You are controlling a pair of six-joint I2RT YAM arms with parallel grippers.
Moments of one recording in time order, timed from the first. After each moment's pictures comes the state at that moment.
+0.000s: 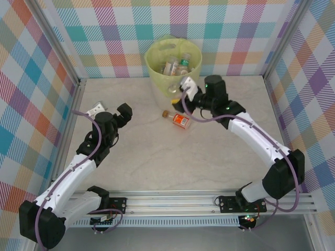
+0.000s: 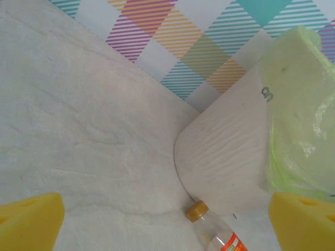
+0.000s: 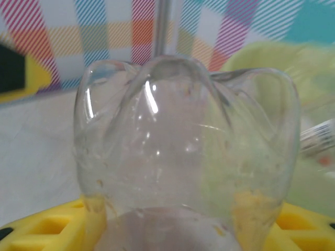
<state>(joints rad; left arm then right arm) -0.36 0.94 0.72 -0.14 -0.32 -0.79 0.51 1.45 1.36 -0.21 -0.43 -0.29</state>
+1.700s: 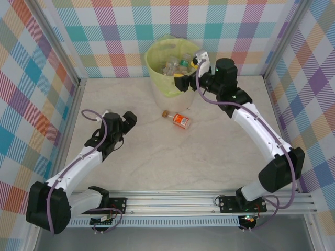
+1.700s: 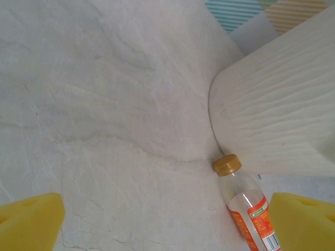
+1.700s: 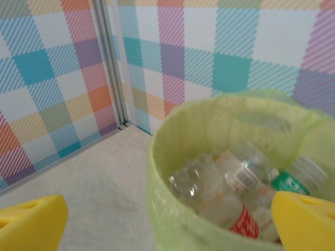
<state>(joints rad) -0.33 1.11 0.68 -0.18 -0.15 -0.98 0.44 1.49 1.48 -0.14 -0.34 -0.01</state>
